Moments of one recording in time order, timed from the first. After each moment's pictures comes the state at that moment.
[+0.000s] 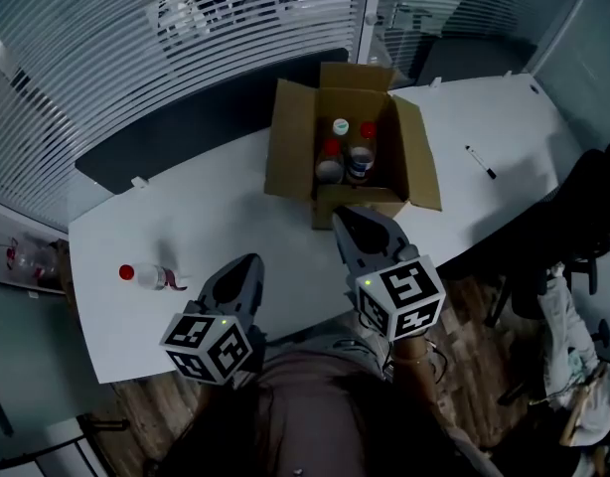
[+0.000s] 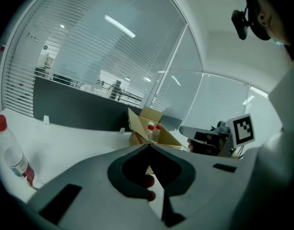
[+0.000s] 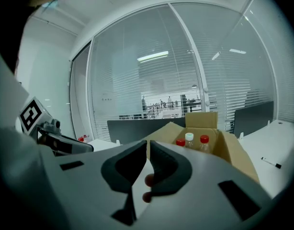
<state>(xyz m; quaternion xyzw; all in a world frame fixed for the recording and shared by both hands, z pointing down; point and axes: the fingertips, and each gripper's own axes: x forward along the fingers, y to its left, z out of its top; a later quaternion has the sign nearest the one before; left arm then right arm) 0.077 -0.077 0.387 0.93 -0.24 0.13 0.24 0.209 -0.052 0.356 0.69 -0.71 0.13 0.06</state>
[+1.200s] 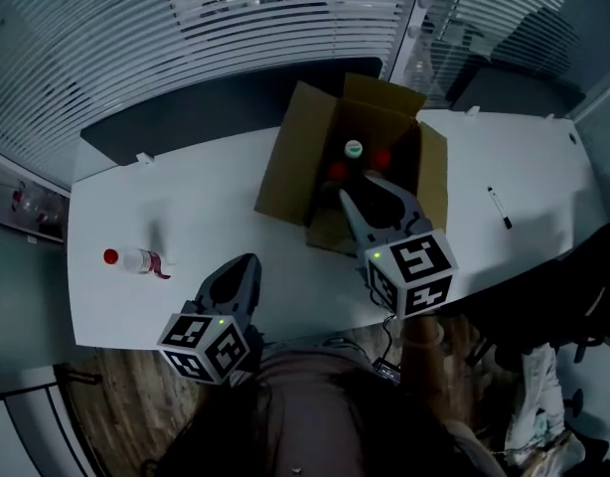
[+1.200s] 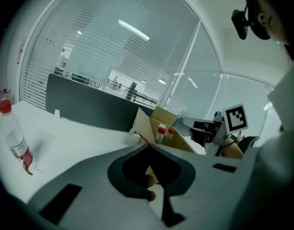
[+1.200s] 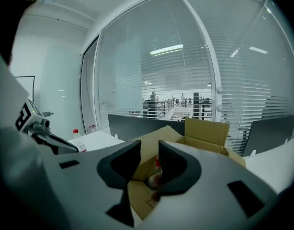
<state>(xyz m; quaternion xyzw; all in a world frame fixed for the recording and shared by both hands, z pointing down) 0.122 -0.103 0.403 0.89 -0.34 0.12 0.27 0.291 -0.128 0.353 0.63 -0.76 0.11 0.12</state>
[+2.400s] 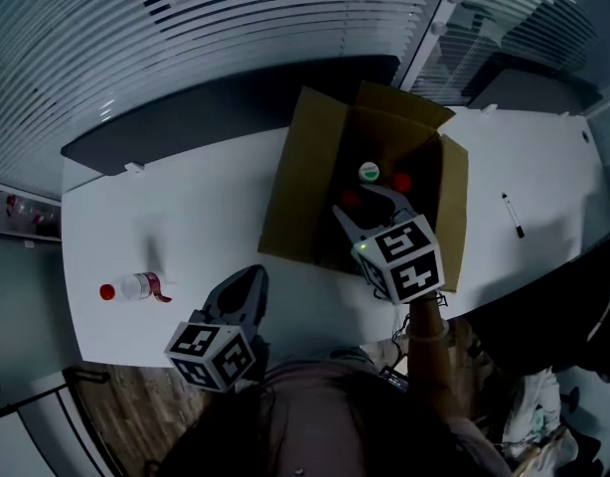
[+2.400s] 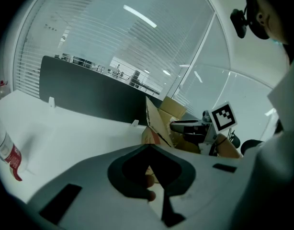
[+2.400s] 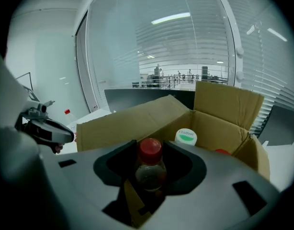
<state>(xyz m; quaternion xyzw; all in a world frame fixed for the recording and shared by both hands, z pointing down) 0.140 -0.158 0.448 0.87 -0.32 0.17 0.32 0.302 -0.201 0.448 0.57 -0.75 0.22 0.24</state>
